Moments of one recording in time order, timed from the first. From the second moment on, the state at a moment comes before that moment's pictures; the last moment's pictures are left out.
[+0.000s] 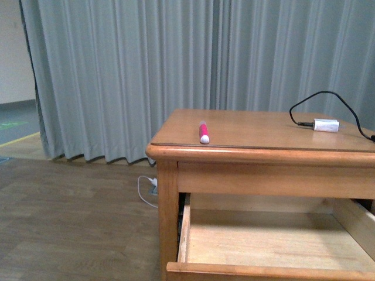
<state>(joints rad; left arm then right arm) 0.00 0.00 0.02 0.00 0.00 0.00 0.17 0.81 0.50 -0.28 -0.03 0.13</state>
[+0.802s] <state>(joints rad) -0.28 0.48 0.20 0.22 -0.21 -0.09 0.19 0.70 0.57 -0.45 -0.05 0.10</state>
